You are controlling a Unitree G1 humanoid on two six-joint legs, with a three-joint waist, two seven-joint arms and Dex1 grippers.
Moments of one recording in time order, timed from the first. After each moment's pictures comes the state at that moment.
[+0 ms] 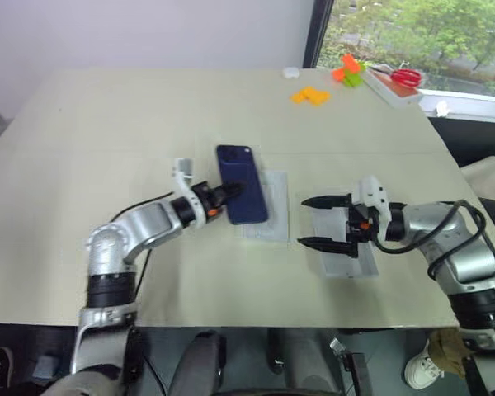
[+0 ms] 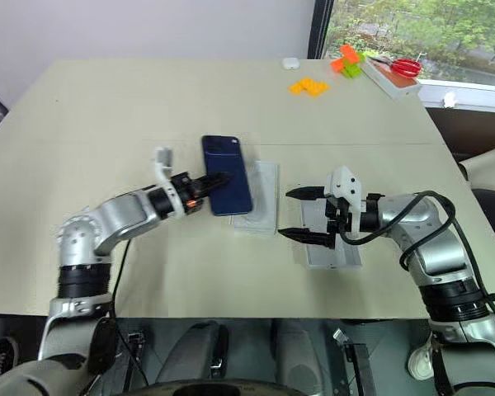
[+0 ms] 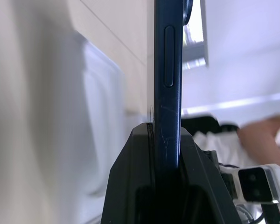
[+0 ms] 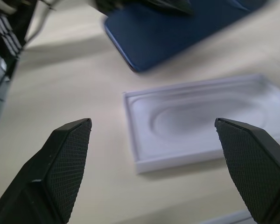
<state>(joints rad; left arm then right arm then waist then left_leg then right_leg) -0.53 0.25 0.17 0.06 -1.70 1.07 0.30 -0.36 -0.76 0.05 -0.08 0.48 0.32 1.19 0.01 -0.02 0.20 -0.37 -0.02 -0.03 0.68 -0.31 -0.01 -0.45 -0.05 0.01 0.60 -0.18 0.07</state>
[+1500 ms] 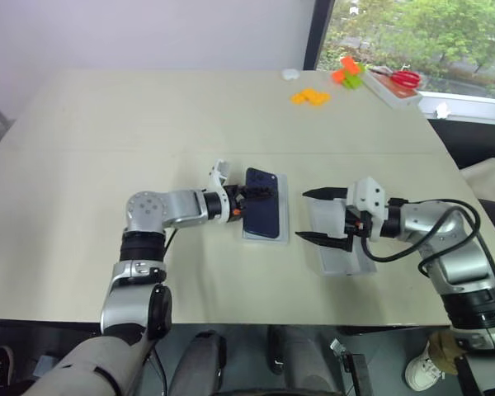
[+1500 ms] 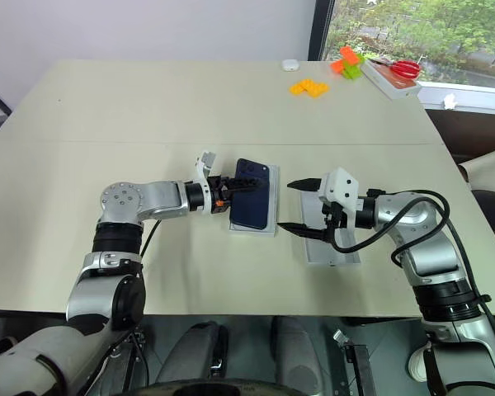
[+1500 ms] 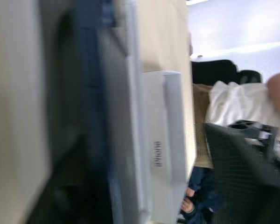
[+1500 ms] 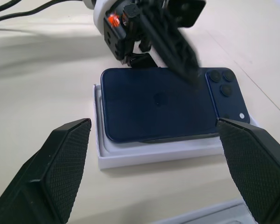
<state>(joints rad) -0.81 0.14 0.26 0.46 -1.21 1.33 0.00 -0.36 -0.71 0.04 -0.07 0.34 0.17 1.14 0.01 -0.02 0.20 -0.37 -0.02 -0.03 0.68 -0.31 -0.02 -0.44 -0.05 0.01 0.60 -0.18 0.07</state>
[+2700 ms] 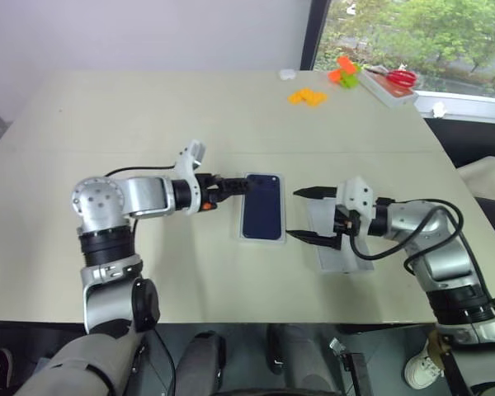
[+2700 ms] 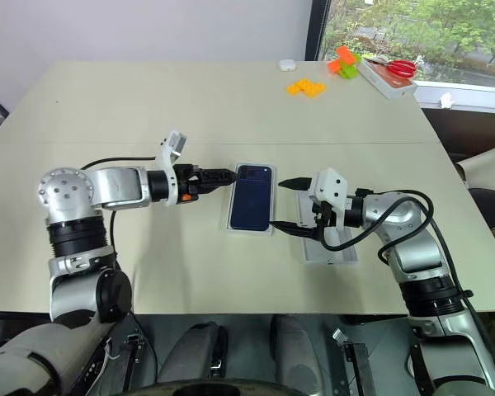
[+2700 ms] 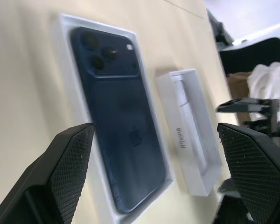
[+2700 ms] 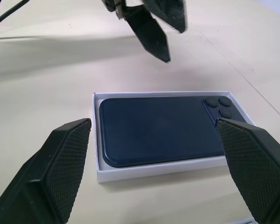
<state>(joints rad) -0.78 0.25 0.41 0.09 -1.14 1.60 0.09 -0.40 -0.65 0.07 -0.03 0.32 0.14 1.13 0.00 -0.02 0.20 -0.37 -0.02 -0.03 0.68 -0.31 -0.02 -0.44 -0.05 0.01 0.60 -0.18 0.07</state>
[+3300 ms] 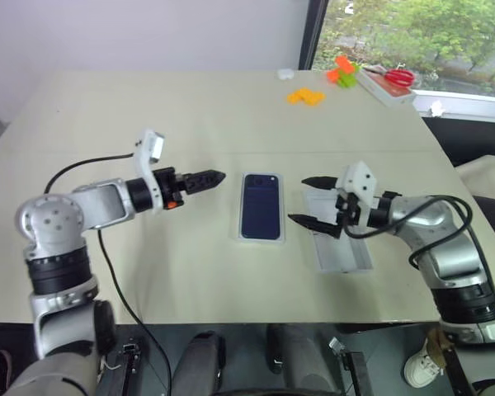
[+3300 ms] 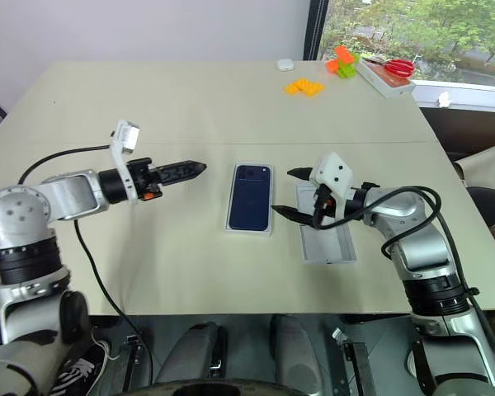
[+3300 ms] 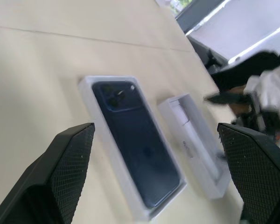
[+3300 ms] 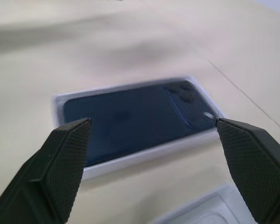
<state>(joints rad) -0.61 0.53 0.34 -0.13 -1.09 1.36 -0.35 -0.41 -0.65 0.03 -0.19 0.32 0.46 0.88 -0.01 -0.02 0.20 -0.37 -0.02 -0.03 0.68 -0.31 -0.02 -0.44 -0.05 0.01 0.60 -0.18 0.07</state>
